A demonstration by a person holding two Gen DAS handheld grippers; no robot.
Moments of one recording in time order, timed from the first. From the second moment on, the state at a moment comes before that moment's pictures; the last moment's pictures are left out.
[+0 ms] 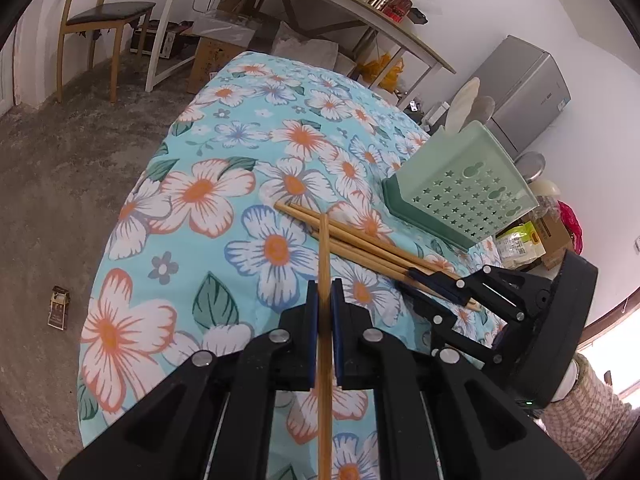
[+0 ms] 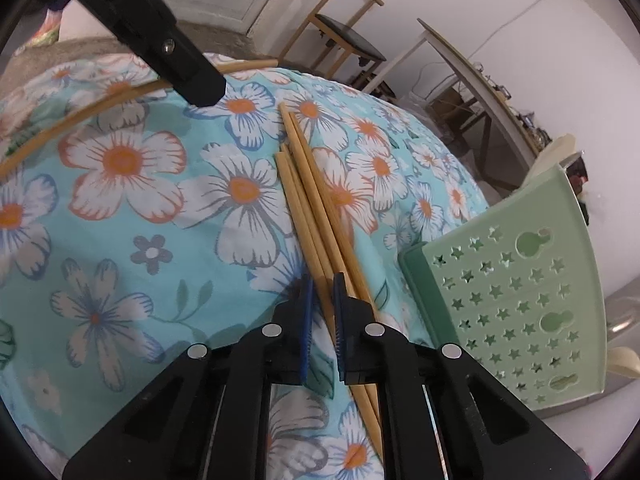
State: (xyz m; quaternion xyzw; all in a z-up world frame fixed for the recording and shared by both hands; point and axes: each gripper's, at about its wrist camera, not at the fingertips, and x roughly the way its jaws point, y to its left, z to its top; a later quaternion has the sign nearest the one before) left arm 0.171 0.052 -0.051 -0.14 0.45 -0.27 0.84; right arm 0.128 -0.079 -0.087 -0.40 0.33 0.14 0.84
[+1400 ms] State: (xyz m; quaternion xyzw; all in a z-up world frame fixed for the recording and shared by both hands) left arm 0.165 0.050 -0.049 -0.15 0.46 -0.28 0.83; right arm 0.119 -0.129 -0.085 0.01 0.55 0.18 0.82
